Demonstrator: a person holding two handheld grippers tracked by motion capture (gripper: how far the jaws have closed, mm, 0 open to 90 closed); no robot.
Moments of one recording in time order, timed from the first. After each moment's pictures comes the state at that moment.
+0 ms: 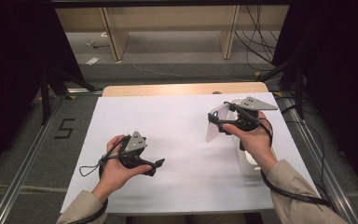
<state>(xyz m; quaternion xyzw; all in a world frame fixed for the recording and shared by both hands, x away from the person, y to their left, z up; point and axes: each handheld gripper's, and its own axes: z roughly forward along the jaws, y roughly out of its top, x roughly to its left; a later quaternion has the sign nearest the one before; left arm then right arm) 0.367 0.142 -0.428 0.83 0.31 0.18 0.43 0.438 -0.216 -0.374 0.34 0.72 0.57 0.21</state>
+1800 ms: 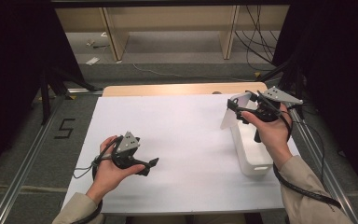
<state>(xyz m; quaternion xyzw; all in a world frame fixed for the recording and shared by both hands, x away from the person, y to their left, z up) 0.366 0.158 -0.430 0.82 0.33 0.19 0.44 0.444 -0.260 -0.349 0.39 0.67 0.58 0.26</state>
